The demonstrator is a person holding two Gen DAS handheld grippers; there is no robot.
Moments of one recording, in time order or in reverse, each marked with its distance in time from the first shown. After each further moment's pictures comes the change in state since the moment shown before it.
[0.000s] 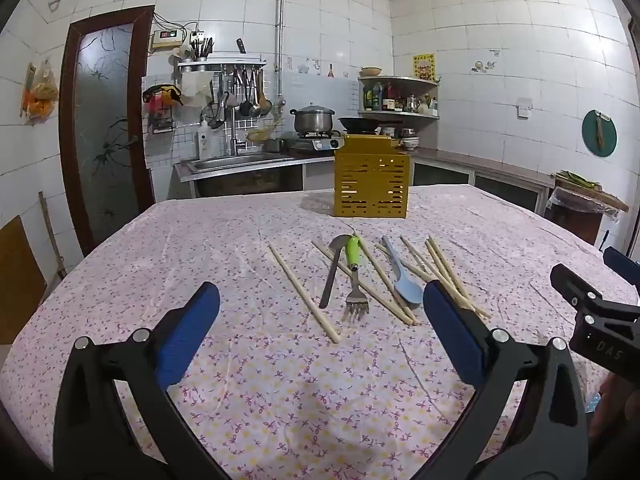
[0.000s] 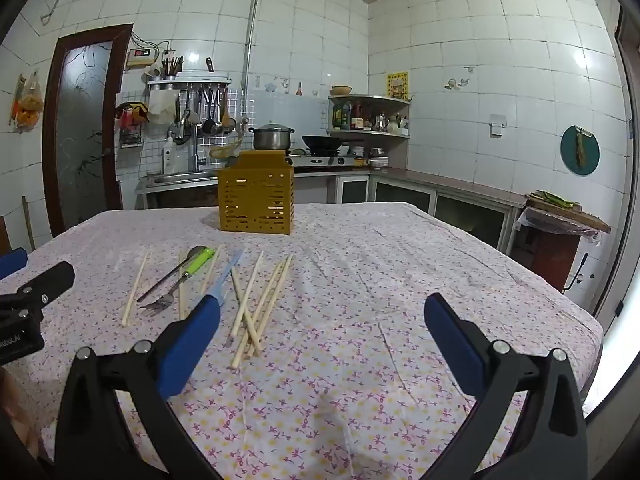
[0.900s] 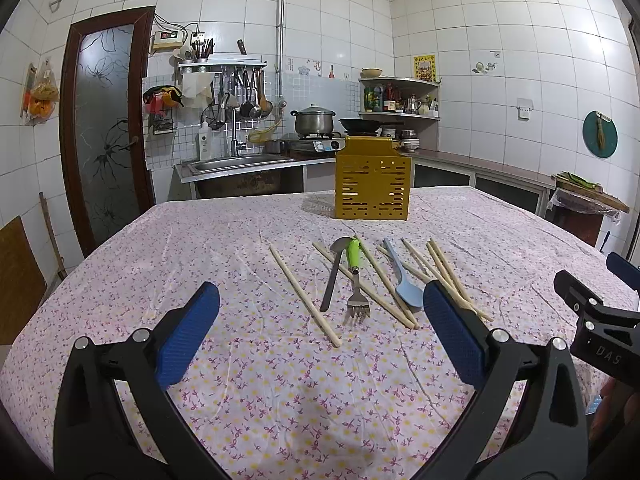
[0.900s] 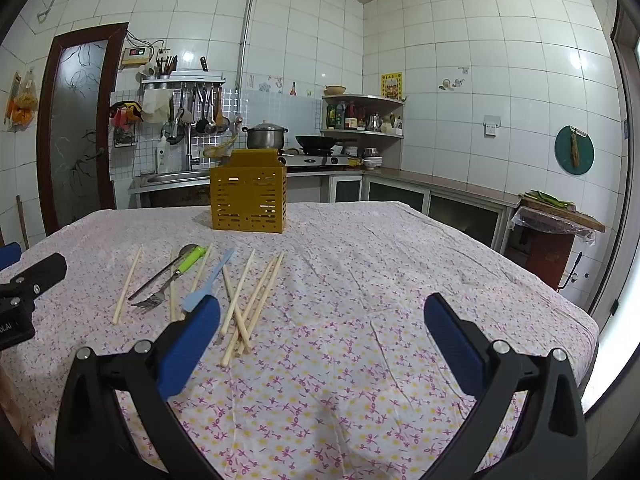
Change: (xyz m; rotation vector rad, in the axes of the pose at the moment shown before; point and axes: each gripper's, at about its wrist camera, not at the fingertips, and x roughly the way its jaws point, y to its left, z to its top) left arm 0.011 -0.006 -0.003 0.024 -0.002 0.001; right arm 0.000 -0.004 -0.001 -0.004 0.001 -0.028
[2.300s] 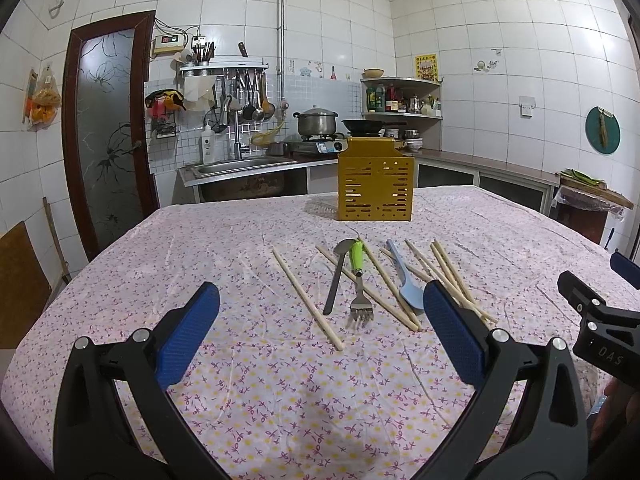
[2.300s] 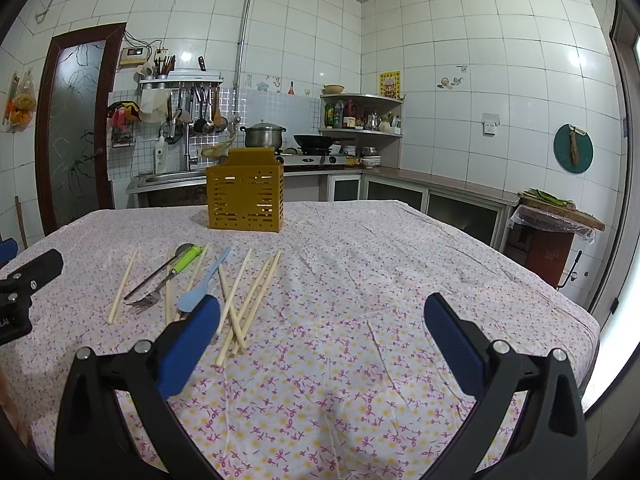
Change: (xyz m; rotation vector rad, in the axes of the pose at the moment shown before) left arm -0.005 0.002 0.008 0.010 0.002 0.017; right arm 0.007 0.000 -0.005 0.007 0.003 -0.003
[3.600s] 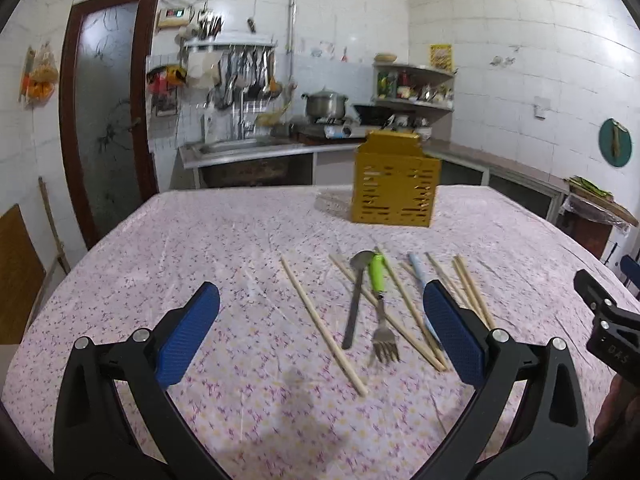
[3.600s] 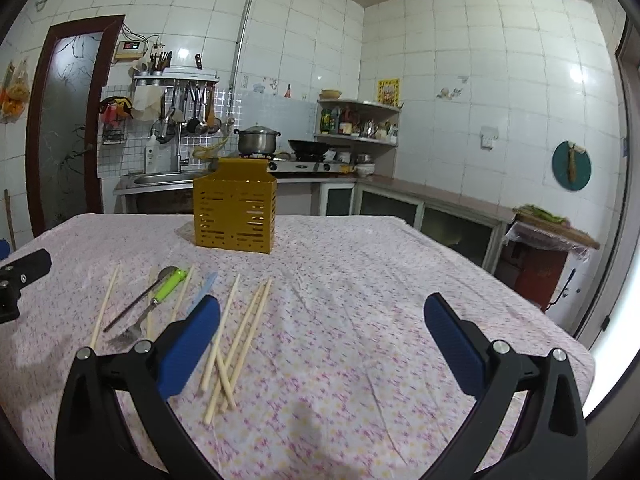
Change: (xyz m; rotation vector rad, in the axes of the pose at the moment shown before) left arm 0.062 0.023 0.041 -0.061 0.107 0.011; right arm 0.044 0.009 0.043 -0.027 0.016 -0.024
